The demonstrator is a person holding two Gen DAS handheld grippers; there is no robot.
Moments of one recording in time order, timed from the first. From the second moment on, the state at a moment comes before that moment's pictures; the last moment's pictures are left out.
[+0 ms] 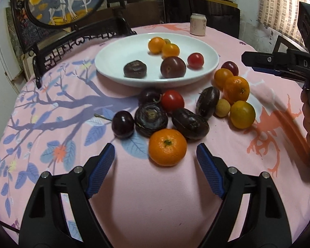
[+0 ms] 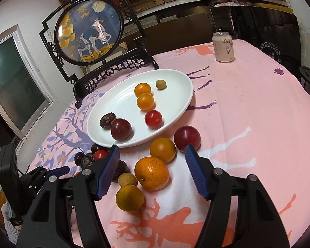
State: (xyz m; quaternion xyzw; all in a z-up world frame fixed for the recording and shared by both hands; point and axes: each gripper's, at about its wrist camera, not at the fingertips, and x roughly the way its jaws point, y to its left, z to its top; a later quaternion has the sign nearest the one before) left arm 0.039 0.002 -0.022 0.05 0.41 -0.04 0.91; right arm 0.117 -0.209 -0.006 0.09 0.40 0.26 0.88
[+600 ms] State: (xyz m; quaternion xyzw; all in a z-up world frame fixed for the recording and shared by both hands) left arm 0.052 -0.004 -0.028 0.04 0.43 -0.07 0.90; right arm 0.098 -0.209 -0.017 0.09 0.42 0.27 0.86
